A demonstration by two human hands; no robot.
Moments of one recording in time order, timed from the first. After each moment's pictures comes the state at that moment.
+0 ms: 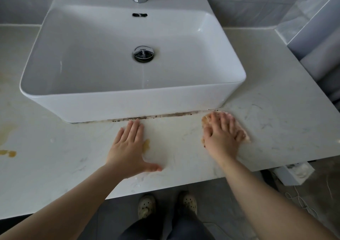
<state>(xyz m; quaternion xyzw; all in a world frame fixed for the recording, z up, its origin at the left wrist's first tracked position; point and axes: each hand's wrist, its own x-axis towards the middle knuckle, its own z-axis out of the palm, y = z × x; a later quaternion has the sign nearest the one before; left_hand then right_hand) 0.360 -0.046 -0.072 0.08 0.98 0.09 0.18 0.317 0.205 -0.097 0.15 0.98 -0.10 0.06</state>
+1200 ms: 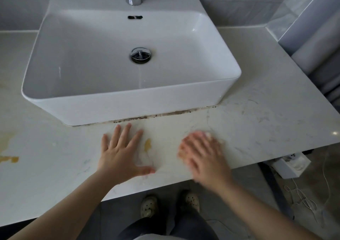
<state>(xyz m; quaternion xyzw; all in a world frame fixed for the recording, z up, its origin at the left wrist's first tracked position) 0.376 -0.071 -0.075 0.07 0.98 0.08 0.17 0.394 0.190 -0.106 -0.17 0.98 0.02 -0.01</state>
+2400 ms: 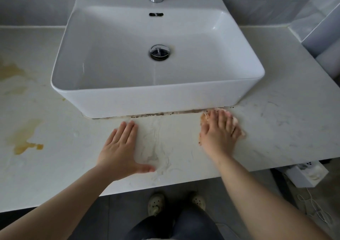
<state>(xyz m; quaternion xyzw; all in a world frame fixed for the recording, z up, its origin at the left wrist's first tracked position) 0.382 -0.108 -0.071 0.06 0.98 0.08 0.18 0.326 0.144 -0.094 0.15 0.98 -0.10 0.06</state>
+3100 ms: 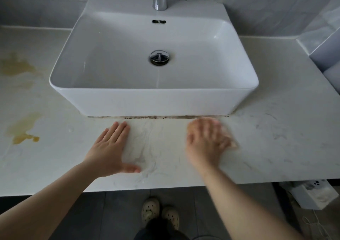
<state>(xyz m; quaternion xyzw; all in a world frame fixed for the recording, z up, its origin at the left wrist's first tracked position) 0.382 -0.103 -0.069 0.05 0.98 0.05 0.19 0.335 0.144 -0.095 0.05 1.00 -0.07 0.04</state>
